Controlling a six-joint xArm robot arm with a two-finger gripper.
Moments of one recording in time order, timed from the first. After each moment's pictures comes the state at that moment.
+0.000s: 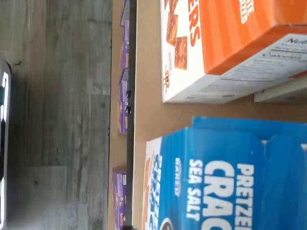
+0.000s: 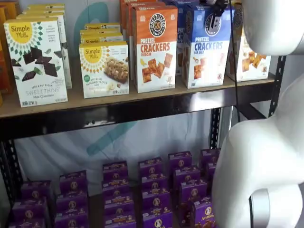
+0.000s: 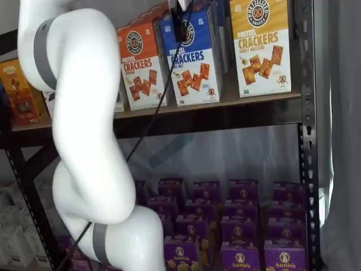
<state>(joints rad) -0.20 -0.24 -1.64 0.14 1.69 -1.73</state>
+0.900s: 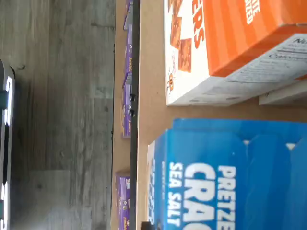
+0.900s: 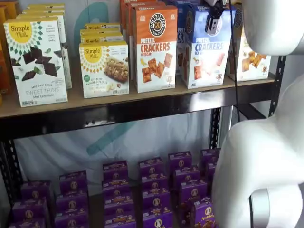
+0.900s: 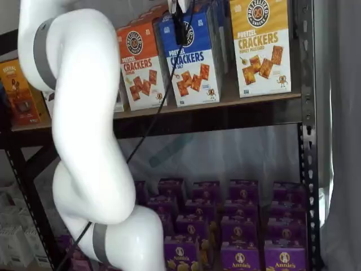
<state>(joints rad) -0.20 -0.24 -1.63 0.15 1.69 -1.73</state>
